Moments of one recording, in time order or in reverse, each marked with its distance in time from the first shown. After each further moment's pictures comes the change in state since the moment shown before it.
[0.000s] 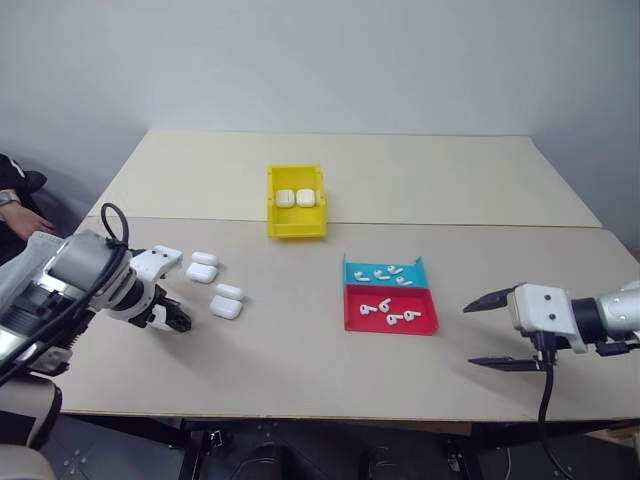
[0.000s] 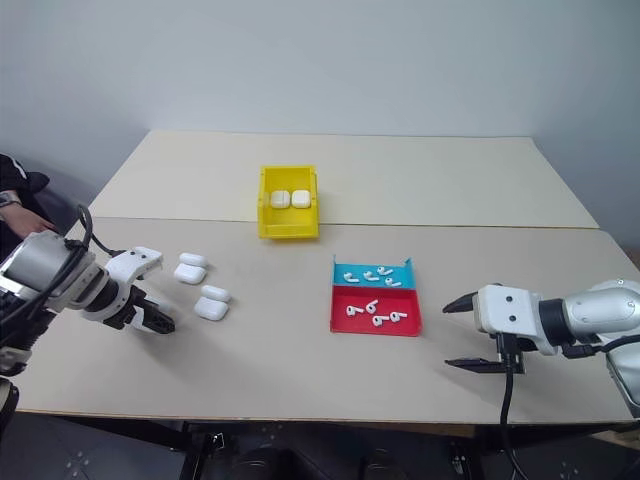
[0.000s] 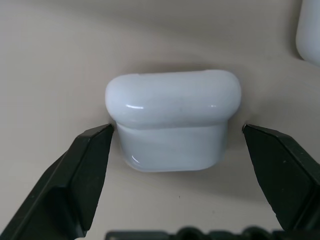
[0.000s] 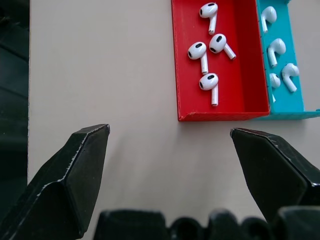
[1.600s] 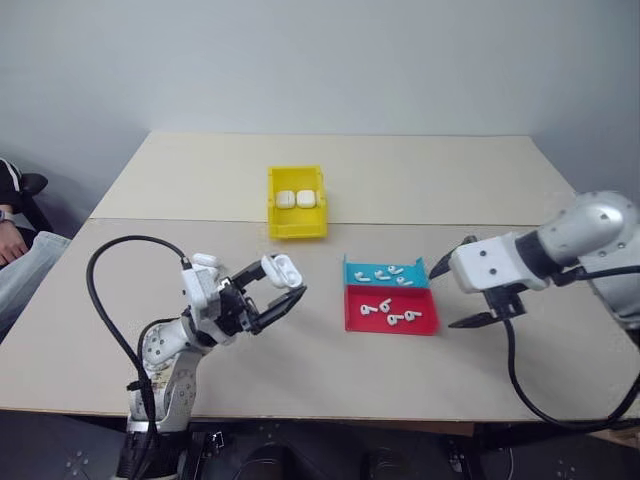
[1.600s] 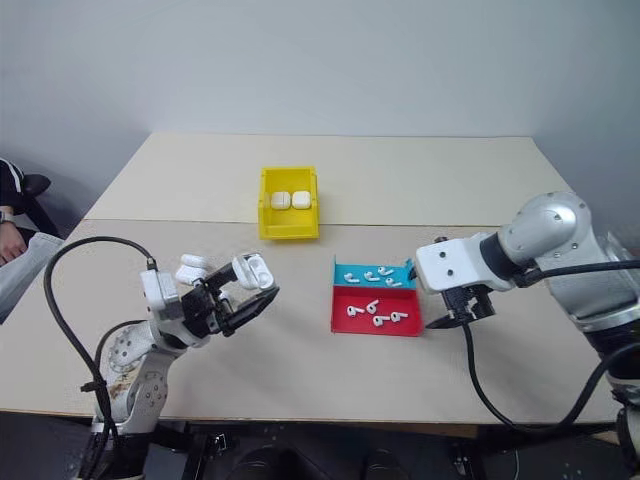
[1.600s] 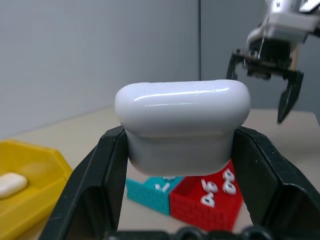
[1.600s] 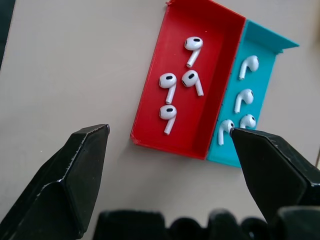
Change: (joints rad) left arm 0.687 -0.757 0.567 -0.273 -0.112 -1.651 -0.322; right arm -0.647 0.023 0.442 0.020 -0.208 0.143 0.196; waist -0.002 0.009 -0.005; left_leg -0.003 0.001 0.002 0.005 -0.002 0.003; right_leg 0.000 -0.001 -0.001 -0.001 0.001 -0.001
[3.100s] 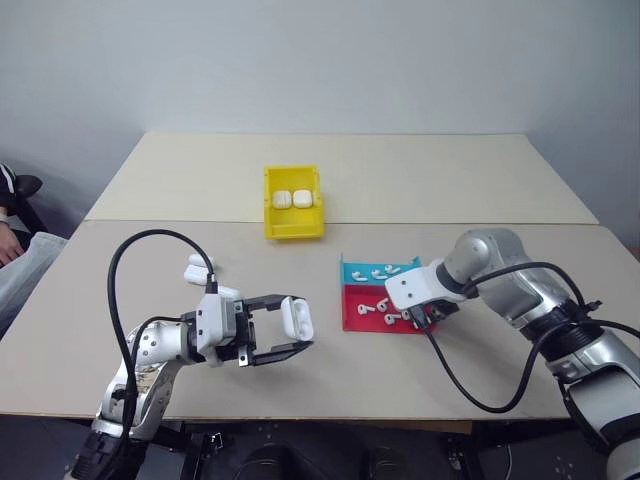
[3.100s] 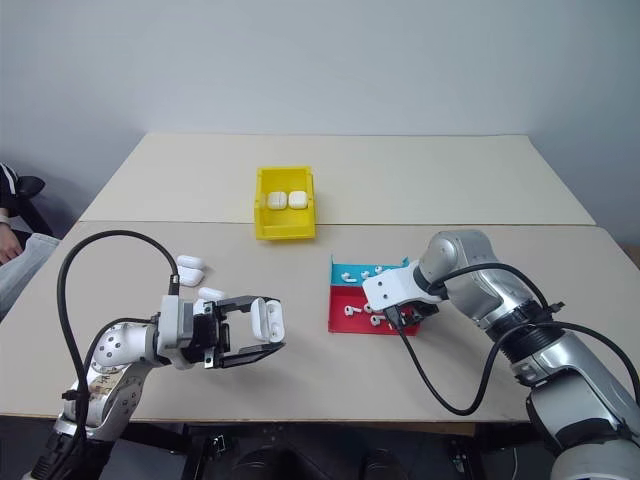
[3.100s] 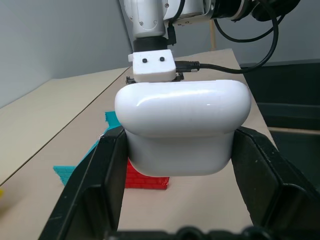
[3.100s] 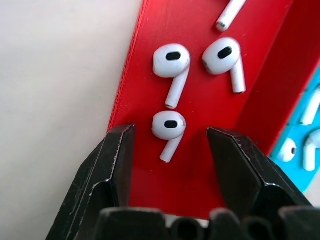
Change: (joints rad) left arm 0.040 0.262 -0.130 -0.099 0.036 0.012 -0.090; right arm -0.085 0.315 0.253 0.267 -0.444 -0.027 -0.072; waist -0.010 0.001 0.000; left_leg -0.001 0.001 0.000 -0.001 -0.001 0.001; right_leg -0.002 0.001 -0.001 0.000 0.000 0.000
